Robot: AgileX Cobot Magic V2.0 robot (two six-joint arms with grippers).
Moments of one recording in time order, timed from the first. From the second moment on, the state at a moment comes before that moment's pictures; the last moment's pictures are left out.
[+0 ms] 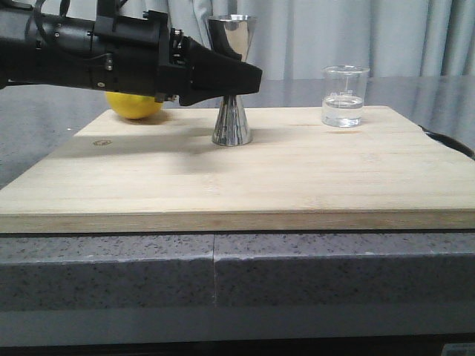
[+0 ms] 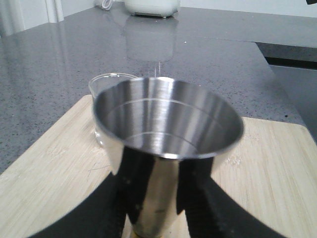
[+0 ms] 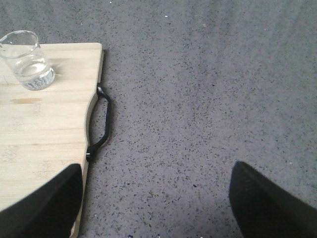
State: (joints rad) left arm -0.35 1.93 -1.15 -1.77 1.15 2.26; right arm -0.02 0.60 -0.70 -0.04 0.70 0.06
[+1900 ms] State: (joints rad) left arm -0.35 1.93 -1.19 -1.77 1.15 2.26; right arm 0.04 0.70 -0.75 0.07 0.75 -0.13
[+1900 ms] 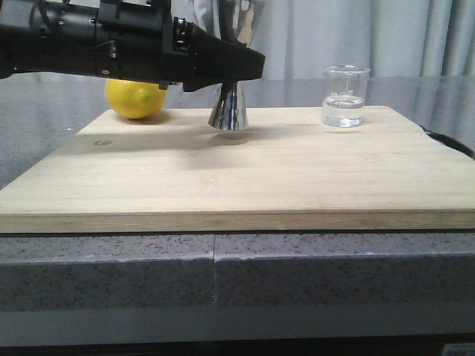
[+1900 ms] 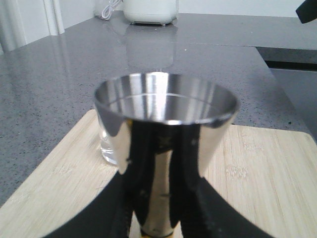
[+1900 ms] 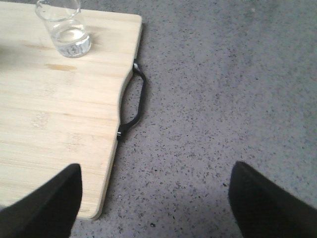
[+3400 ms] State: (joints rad) left arm -0.35 1.93 -1.19 -1.77 1.15 2.26; right arm 0.37 1.46 -0.72 0.20 -0.35 -0.19
